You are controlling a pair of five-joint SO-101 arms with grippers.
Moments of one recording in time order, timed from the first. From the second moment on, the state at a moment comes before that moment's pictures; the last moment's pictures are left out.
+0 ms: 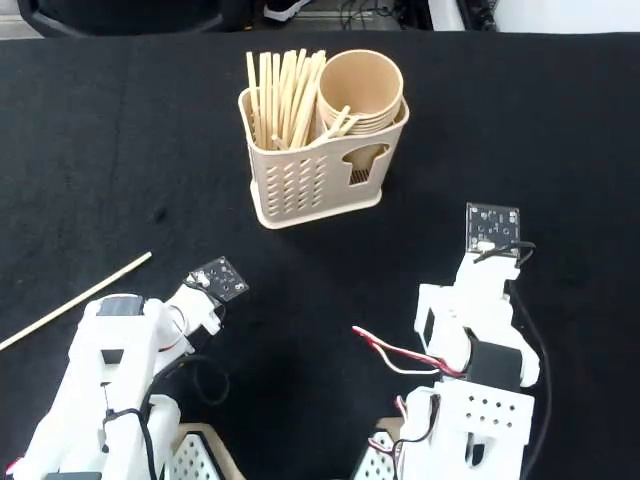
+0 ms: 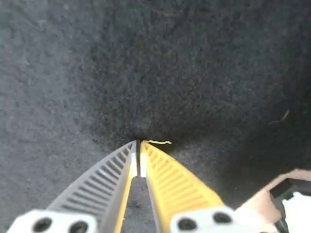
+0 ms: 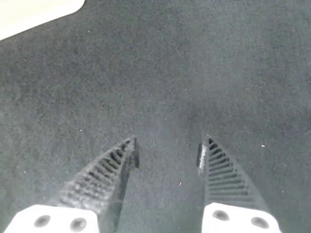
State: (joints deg) left arm -7.9 -34.0 77.7 59.3 -54.3; right arm 12.6 -75.6 71.9 69.7 3.1
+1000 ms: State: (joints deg) left arm -7.6 -34.0 77.7 59.3 -54.2; right arm 3.9 -75.6 71.7 69.7 3.1
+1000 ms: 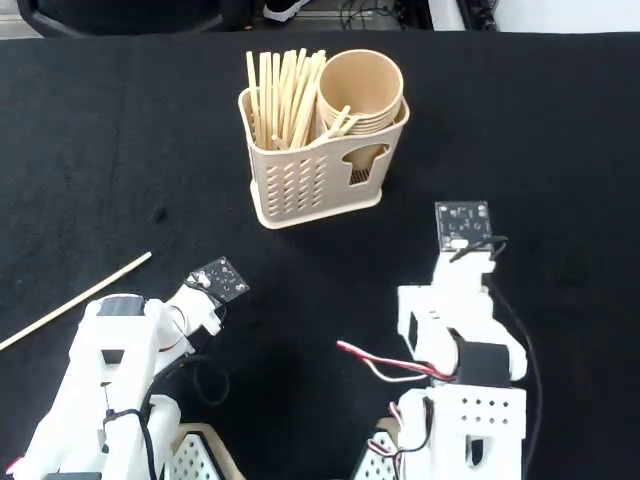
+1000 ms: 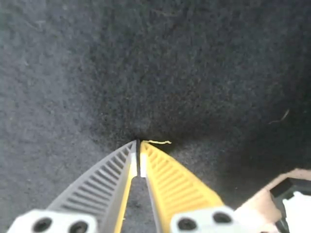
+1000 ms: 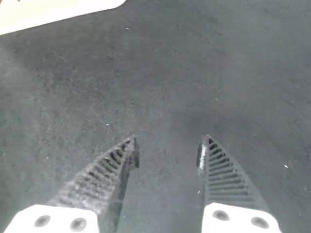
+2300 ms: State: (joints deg) left arm -12.7 -33.4 70.7 64.5 -54.1; right arm 1.9 -75.6 82.9 53.0 -4.3
